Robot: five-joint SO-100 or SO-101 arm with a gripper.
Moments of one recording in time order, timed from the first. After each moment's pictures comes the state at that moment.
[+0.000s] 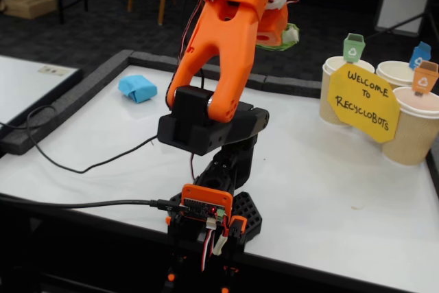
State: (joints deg) arm 11.0 164.0 117.6 89.9 -11.2
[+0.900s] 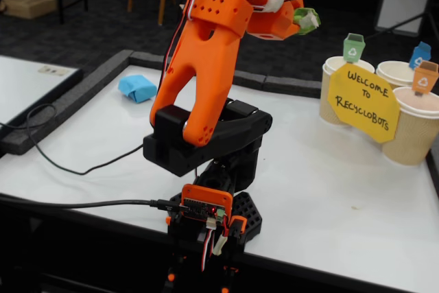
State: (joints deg) arm 19.5 176.2 117.6 87.8 -11.2
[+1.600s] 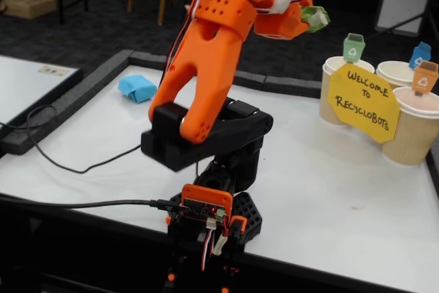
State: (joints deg) arm 22.9 170.2 121.5 79.1 -11.2
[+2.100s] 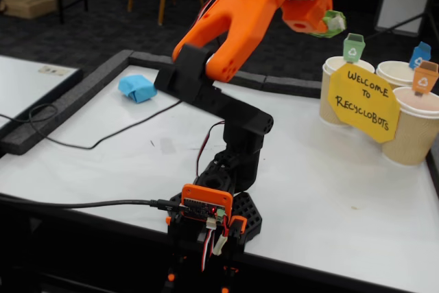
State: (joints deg) arm 23.0 141.9 110.7 71.6 -11.2
